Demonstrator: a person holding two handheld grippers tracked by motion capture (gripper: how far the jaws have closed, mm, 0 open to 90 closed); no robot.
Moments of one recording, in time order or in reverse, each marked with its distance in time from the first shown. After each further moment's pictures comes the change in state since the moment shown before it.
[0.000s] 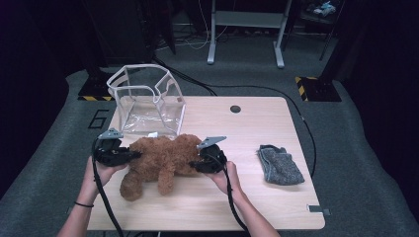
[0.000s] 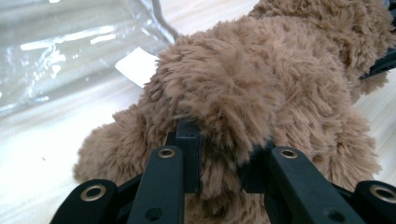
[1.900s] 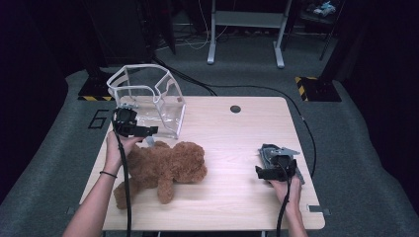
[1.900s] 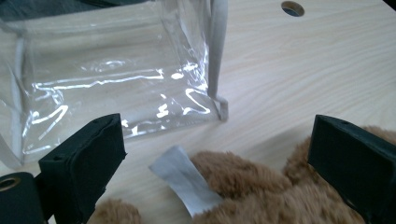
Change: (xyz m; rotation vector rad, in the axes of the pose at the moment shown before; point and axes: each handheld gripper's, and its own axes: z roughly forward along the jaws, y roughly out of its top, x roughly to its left) left arm 0.019 0.084 0.051 -0.018 0.170 -0.145; right arm -0.124 -0.139 -0.106 0.017 -0.486 0.314
